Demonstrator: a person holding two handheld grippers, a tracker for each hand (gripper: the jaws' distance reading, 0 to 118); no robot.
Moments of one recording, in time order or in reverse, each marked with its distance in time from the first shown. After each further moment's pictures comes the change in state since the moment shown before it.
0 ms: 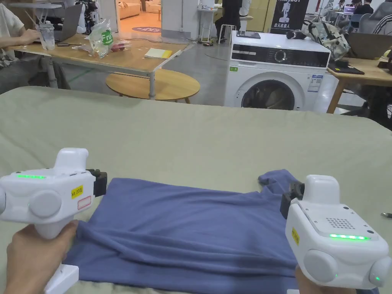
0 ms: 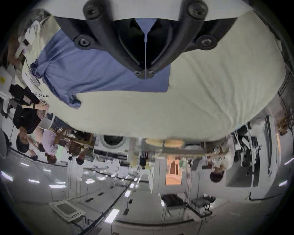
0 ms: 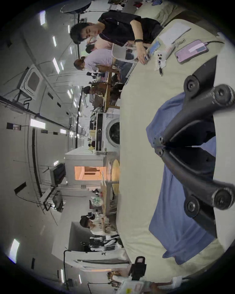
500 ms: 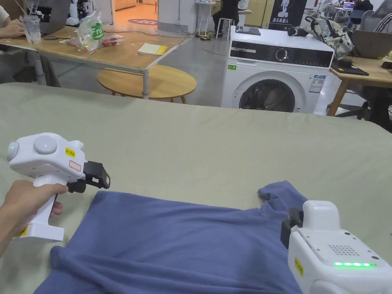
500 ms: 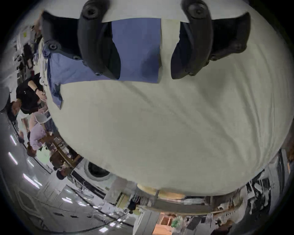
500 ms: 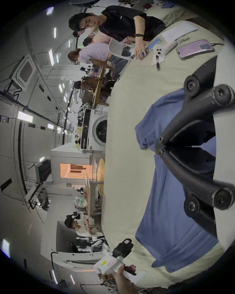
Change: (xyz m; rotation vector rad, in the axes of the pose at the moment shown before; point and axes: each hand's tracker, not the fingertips) left arm -0.078 0.076 -0.189 -0.461 -0.084 0.210; right arm 0.009 -0.009 -0.054 -0.142 0.007 0.059
